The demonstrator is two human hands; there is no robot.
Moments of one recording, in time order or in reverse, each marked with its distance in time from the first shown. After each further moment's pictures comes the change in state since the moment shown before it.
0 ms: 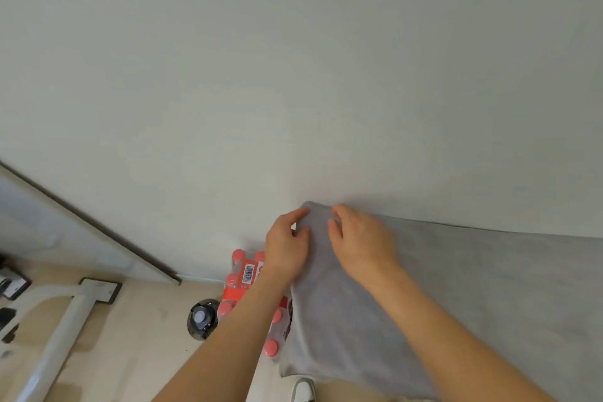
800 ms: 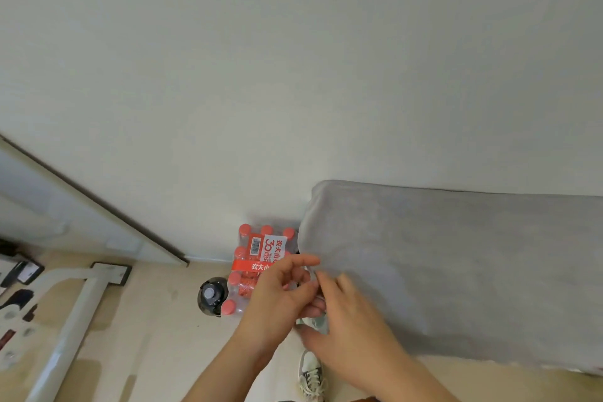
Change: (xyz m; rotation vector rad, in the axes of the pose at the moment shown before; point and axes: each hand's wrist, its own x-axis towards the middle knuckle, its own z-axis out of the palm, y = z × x) left_hand -0.138 -0.001 -0.050 -0.454 -0.279 -0.235; right_hand -0.150 -0.057 -0.017 0.257 -0.496 0.054
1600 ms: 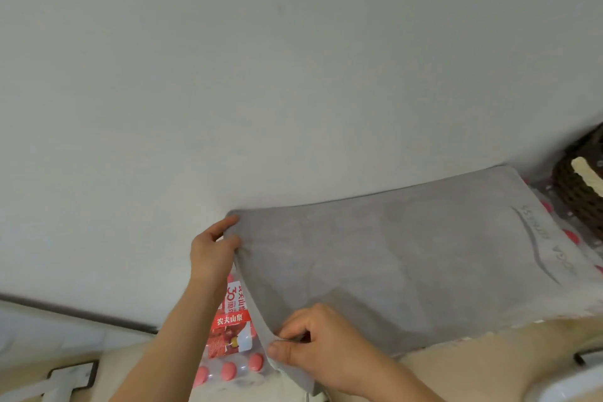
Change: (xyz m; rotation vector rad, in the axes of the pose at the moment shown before) left_hand 0.132 0.042 0.001 0.177 0.290 0.113; right_hand -0.001 0.034 -0.032 0.527 0.025 -0.072
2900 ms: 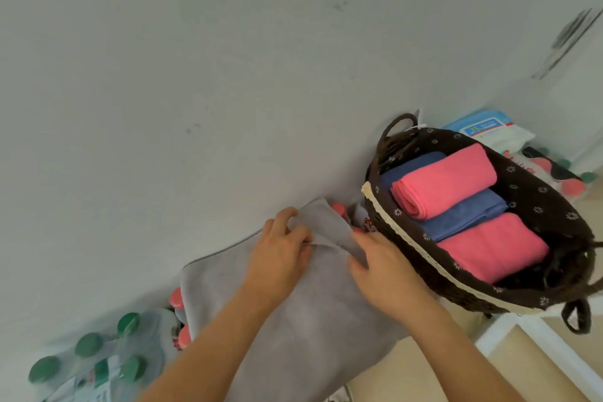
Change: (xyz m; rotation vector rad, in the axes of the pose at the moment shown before) left_hand -0.105 0.044 0.390 0.934 -0.559 1.086; right_hand -0.118 0.195 -0.315 -0.350 0.673 0.393
